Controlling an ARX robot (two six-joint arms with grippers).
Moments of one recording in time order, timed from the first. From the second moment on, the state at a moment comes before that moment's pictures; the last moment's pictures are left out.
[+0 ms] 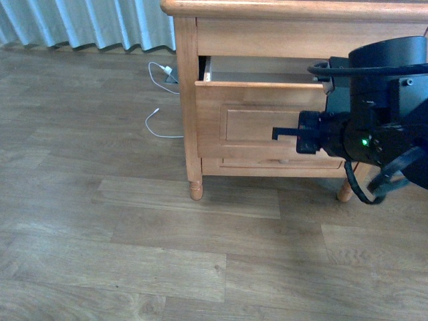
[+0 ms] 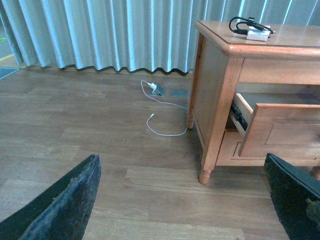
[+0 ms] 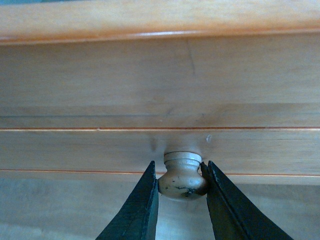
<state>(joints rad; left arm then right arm) 0.00 0.00 0.01 -0.01 0.00 0.00 0.25 2.18 1.01 0.59 0.11 0.18</state>
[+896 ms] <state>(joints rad) 0.00 0.00 0.01 -0.01 0.00 0.00 0.19 1.50 0.59 0.39 0.02 0.23</state>
